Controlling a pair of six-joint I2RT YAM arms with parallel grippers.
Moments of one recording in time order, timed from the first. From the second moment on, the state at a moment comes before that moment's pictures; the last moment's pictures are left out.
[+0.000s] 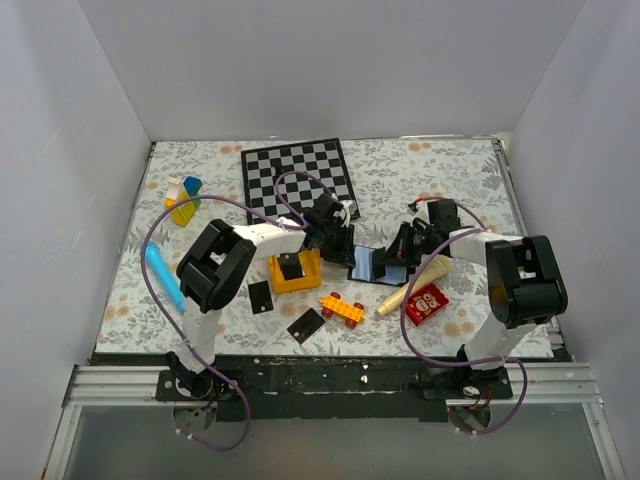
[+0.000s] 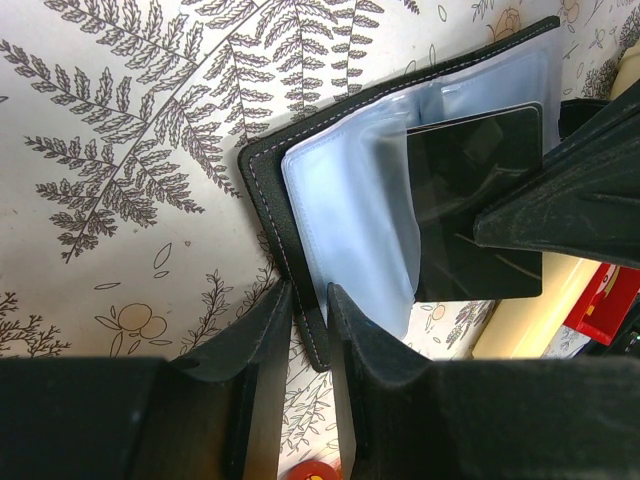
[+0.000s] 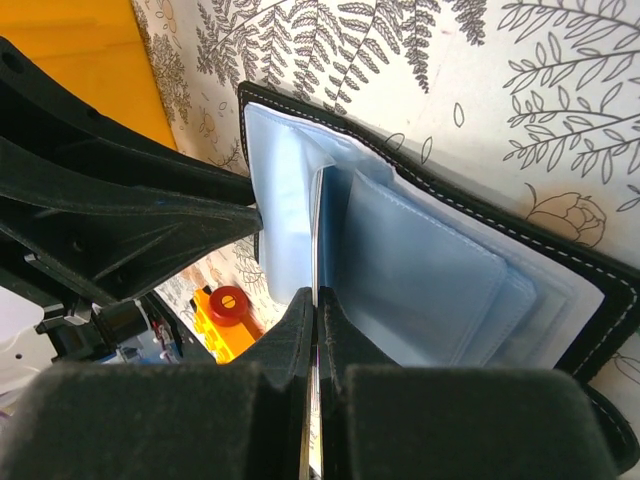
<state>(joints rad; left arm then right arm) -0.72 2.04 1.32 -0.20 0.32 -0.48 0.19 1.68 0.81 -0.14 -0.71 0.52</state>
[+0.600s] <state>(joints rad) -0.72 2.04 1.32 -0.20 0.32 -0.48 0.19 1.69 0.83 -0.18 -0.67 0.47</state>
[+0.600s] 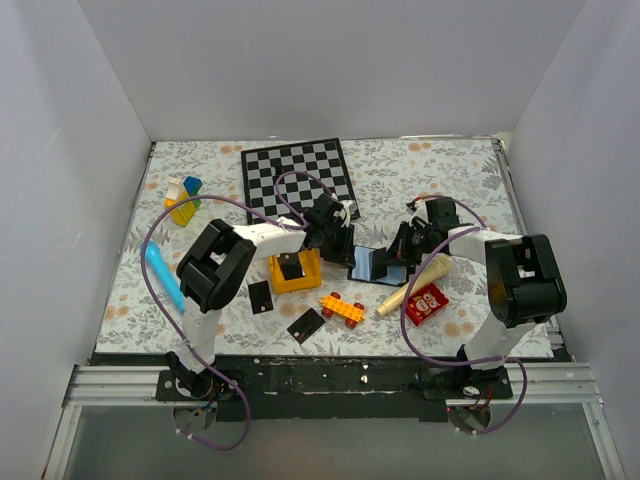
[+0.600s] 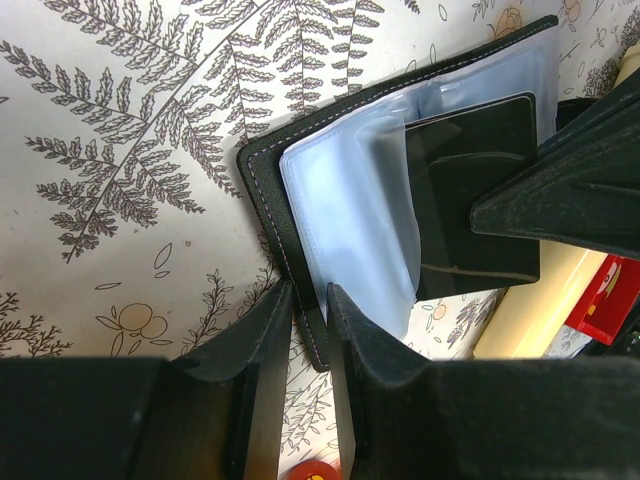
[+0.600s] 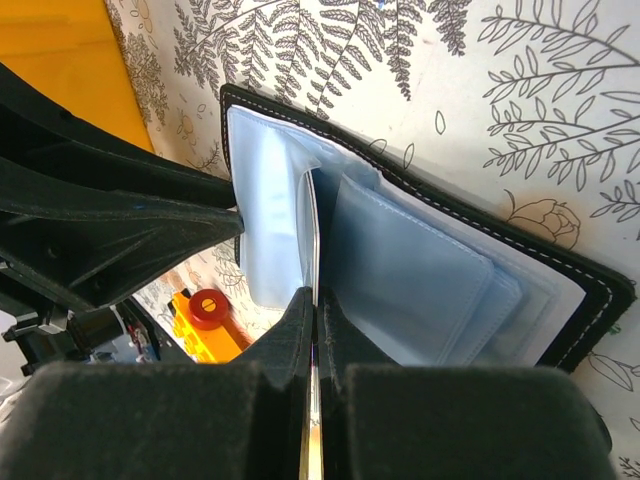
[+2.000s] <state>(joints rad) -0.72 2.05 1.33 -0.22 0.32 -0.47 0.20 1.65 0.72 0.01 -0.61 0.60</state>
